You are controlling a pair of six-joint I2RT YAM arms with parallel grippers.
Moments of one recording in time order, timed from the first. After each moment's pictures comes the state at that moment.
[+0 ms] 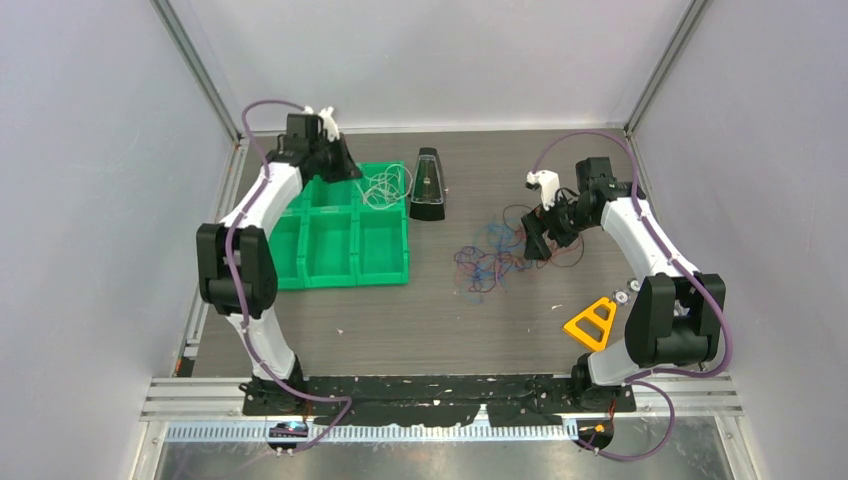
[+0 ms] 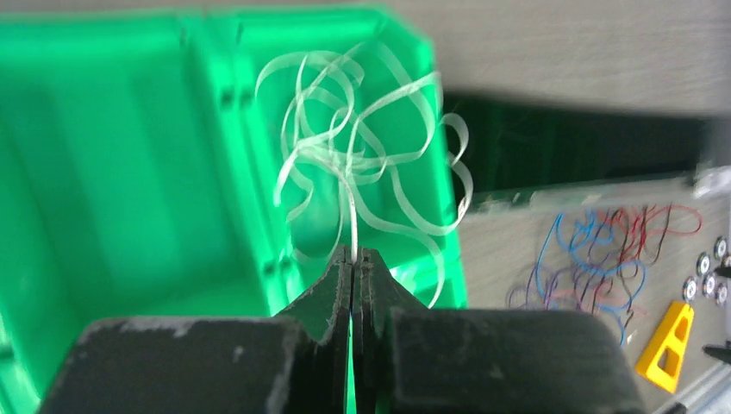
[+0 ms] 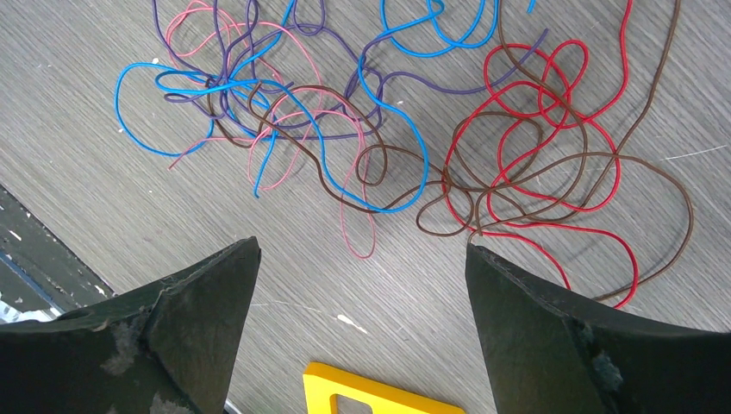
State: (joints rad) left arm -0.11 1.82 1.47 -0.41 0.37 -0.33; right arm 0.02 1.49 1.15 -0.86 -0.52 -0.60
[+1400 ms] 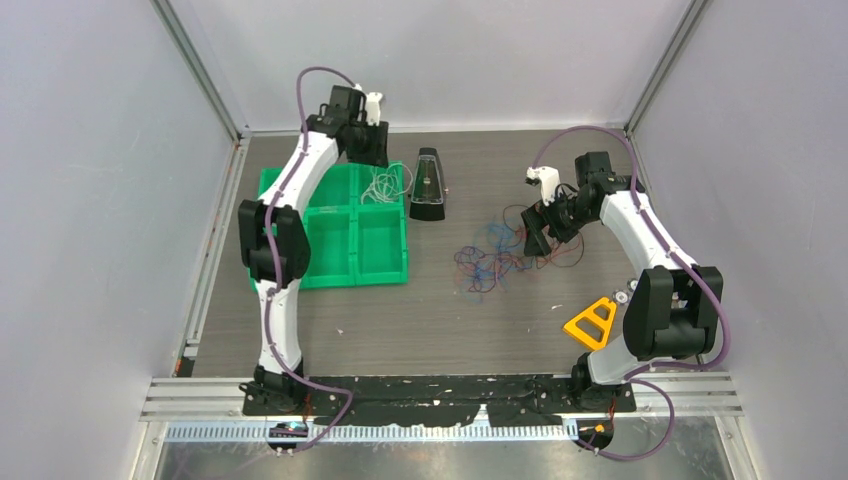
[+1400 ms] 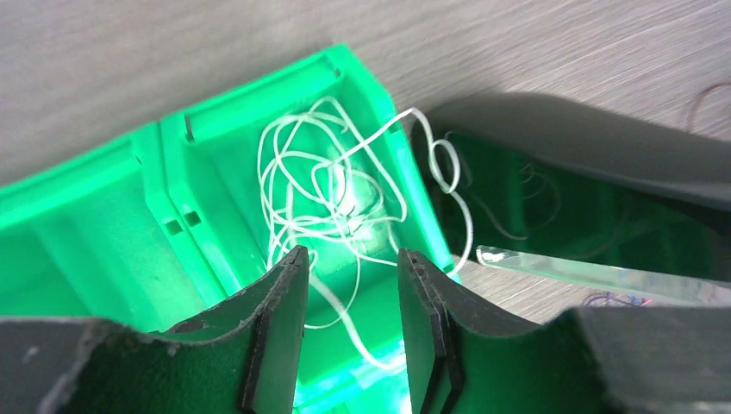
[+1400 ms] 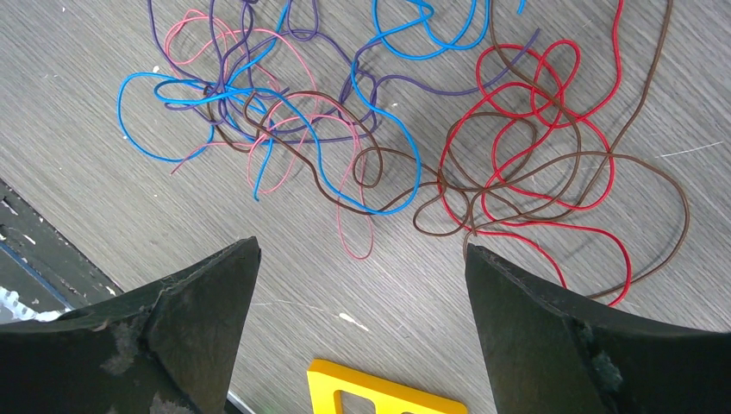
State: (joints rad) left arm -0.26 2.19 2.07 -0.76 0.21 -0.06; right arm 0.02 1.53 1.21 -0.89 -0.51 -0.58
